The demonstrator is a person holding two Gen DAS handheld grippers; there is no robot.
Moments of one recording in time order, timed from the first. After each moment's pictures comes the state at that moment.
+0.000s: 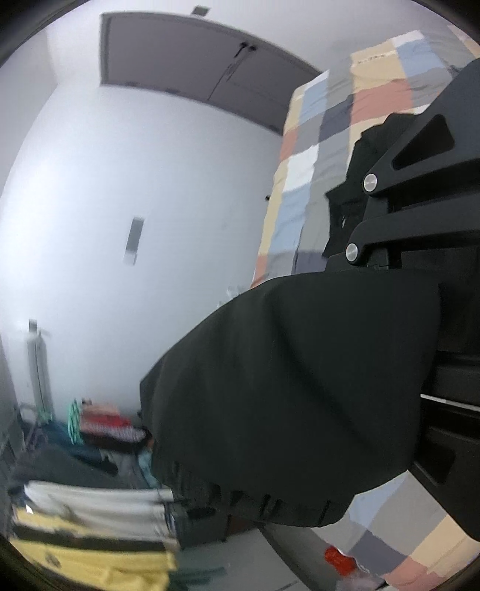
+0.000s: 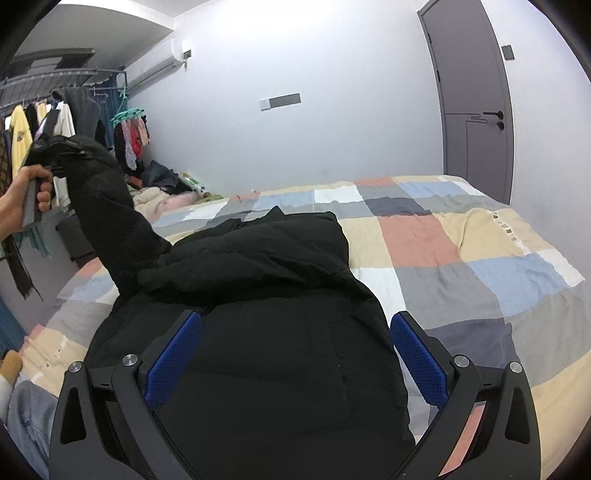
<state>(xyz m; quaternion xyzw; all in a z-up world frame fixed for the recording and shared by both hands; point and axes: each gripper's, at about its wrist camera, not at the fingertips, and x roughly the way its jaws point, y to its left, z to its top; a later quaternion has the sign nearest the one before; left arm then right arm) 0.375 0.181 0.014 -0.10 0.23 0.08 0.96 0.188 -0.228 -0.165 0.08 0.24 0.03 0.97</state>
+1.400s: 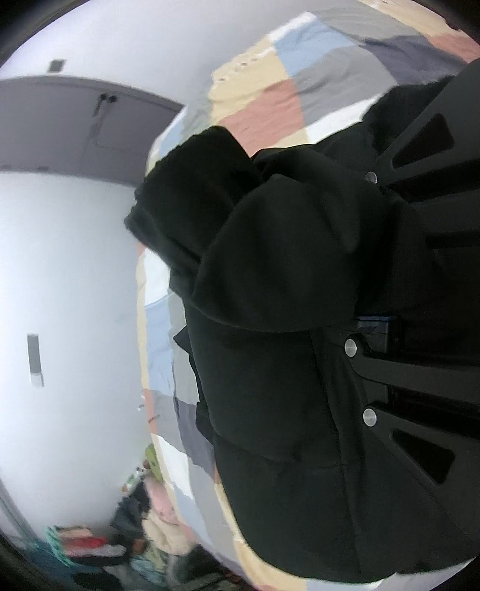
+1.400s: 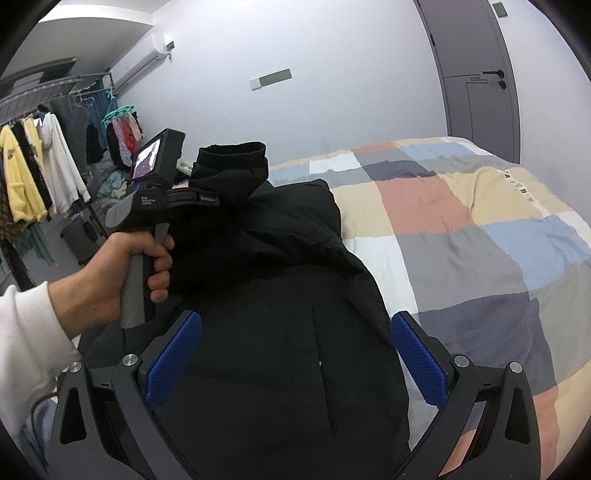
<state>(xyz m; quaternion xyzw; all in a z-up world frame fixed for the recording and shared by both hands) 0.480 -0.113 -0.223 0.01 0.38 -0.05 0.92 0.213 -0.263 -0.204 0.12 0.28 0.04 0.95</state>
